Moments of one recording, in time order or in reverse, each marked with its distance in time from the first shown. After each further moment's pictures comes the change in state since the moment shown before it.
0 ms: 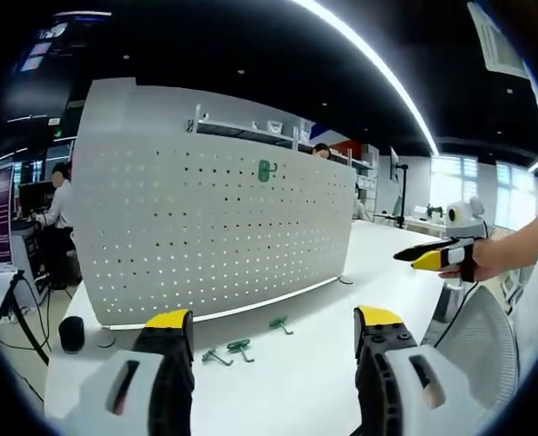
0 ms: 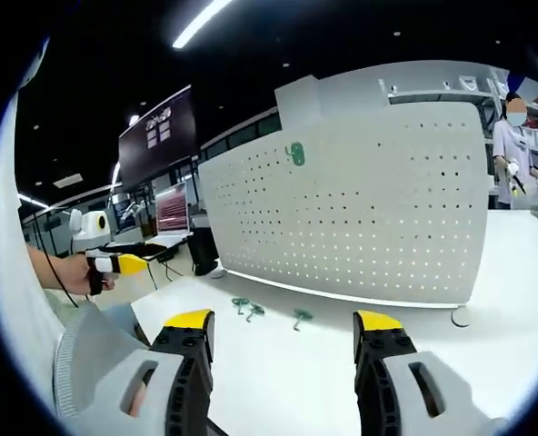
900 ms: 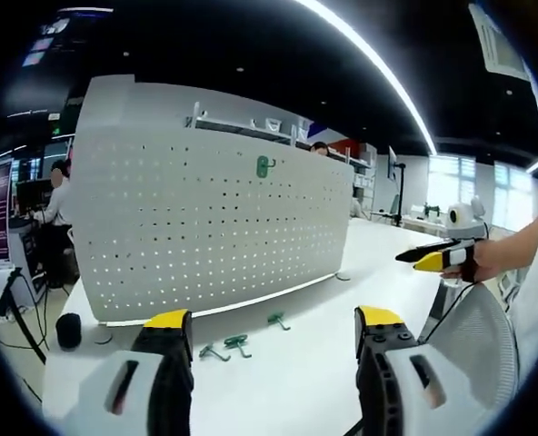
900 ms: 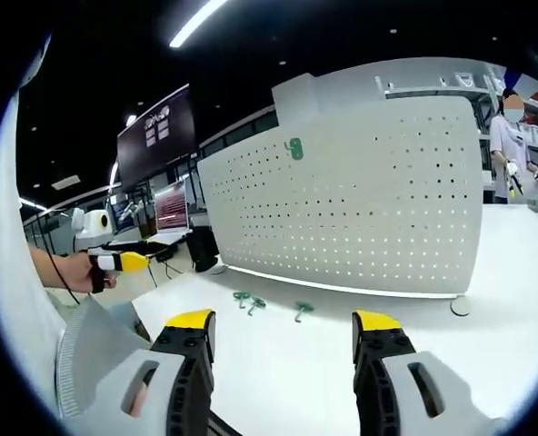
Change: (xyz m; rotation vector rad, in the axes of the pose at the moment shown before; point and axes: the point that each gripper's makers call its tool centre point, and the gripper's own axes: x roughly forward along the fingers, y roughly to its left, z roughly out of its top) left arm 0.000 -0.004 -0.010 0.032 0.031 -0.048; right arm -0.007 0.003 -0.010 0.012 0.006 -0.010
